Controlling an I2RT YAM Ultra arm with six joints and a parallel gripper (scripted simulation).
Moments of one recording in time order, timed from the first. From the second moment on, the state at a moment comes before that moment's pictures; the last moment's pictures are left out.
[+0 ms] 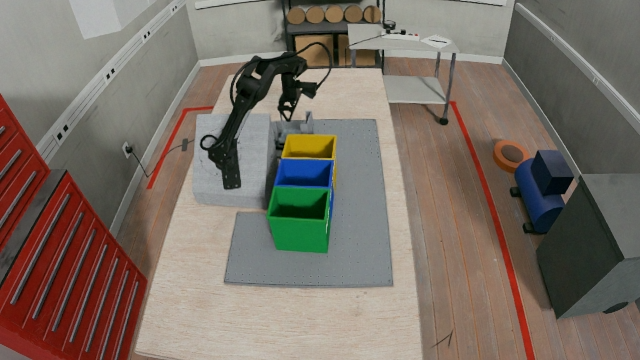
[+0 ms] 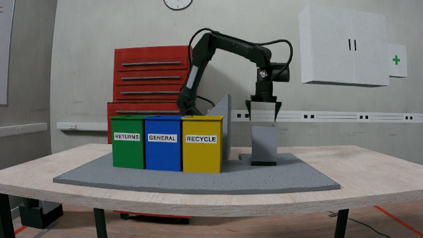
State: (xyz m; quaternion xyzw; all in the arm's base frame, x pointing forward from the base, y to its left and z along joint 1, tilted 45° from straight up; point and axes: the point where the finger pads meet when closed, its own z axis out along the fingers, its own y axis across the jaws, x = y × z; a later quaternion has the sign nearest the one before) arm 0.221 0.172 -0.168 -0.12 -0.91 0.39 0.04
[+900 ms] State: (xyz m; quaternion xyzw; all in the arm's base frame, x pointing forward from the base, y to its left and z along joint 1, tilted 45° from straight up) arm 0.215 0.145 -0.196 -0.12 -0.91 0.39 0.04
